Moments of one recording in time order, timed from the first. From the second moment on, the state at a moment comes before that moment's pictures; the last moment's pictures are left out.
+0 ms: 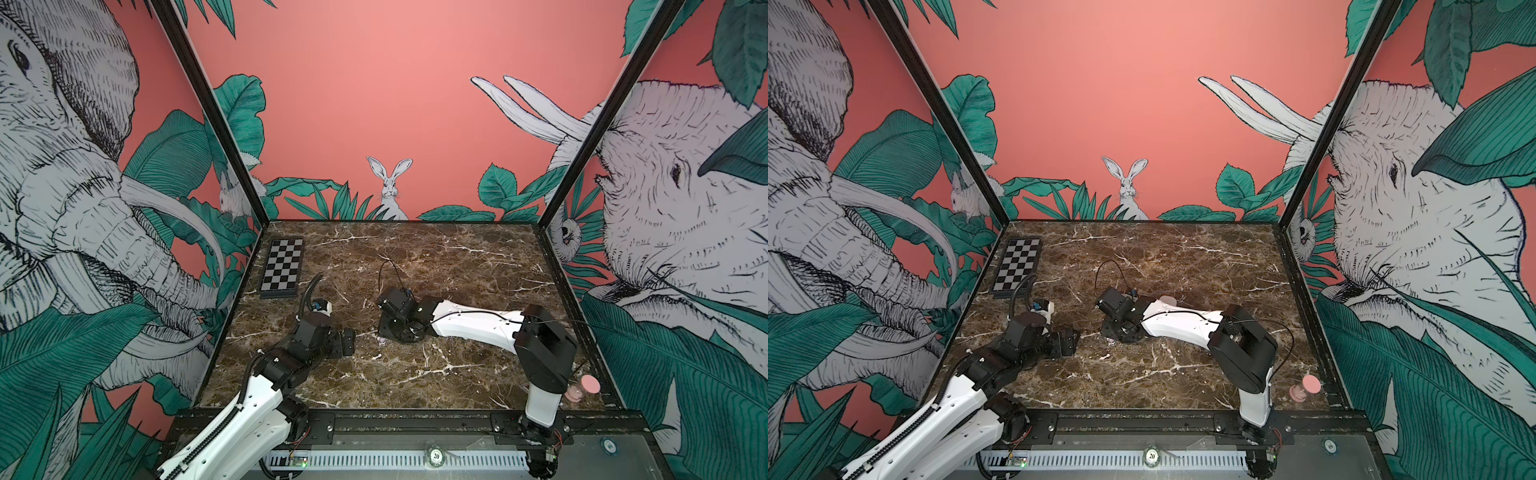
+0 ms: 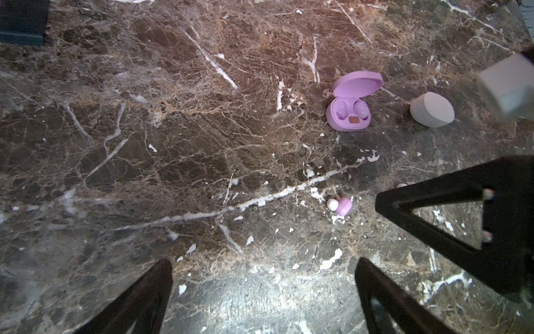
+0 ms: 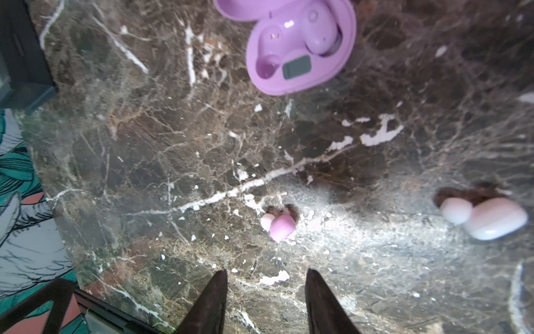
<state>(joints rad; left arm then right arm) -0.56 0.67 0.47 -0.61 -0.09 -0.53 1.03 1.86 1.31 -0.53 -0.01 1.21</state>
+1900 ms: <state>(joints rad) -0.56 0.68 0.47 -0.60 -0.09 -0.52 1.04 1.99 1.37 -0.54 0.04 1.25</state>
